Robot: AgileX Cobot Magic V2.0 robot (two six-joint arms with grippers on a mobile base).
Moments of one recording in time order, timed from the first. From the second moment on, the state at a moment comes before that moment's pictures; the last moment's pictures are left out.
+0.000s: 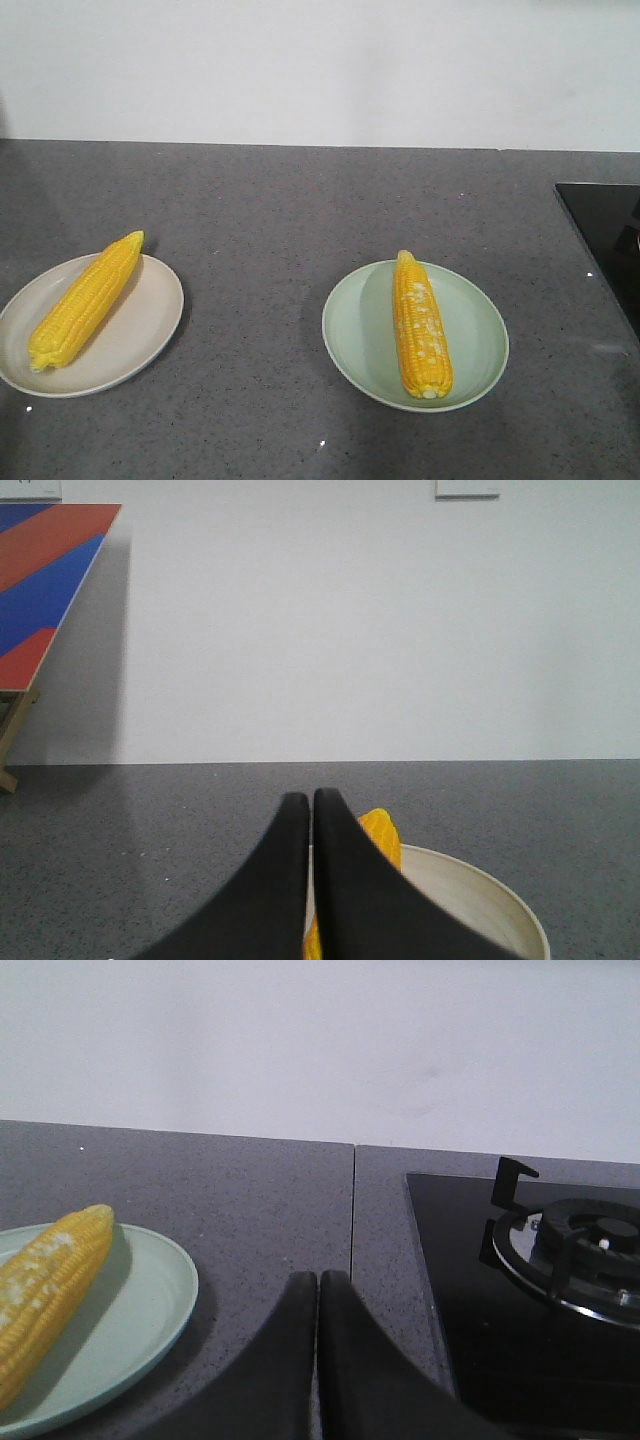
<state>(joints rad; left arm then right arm) -0.03 -0.01 0.02 0.06 -0.06 -0.11 -0.04 0.08 -0.11 0.25 0.21 -0.28</state>
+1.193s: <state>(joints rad) -0.03 -0.01 0.02 0.06 -0.06 -0.11 0.04 -0.01 0.03 -0.03 0.08 0.04</state>
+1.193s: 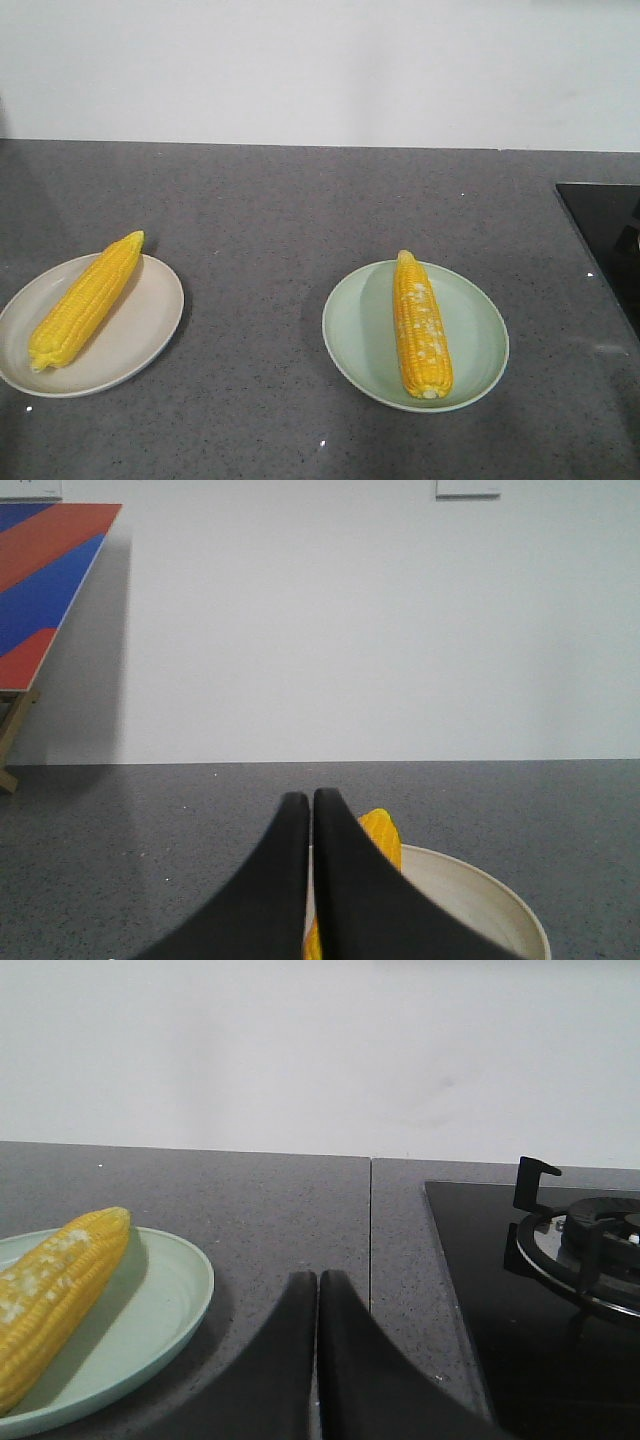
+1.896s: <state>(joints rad) -0.03 -0.01 0.02 0.06 -0.06 -0.11 0.04 -0.01 0.03 -0.08 0.04 0.10</state>
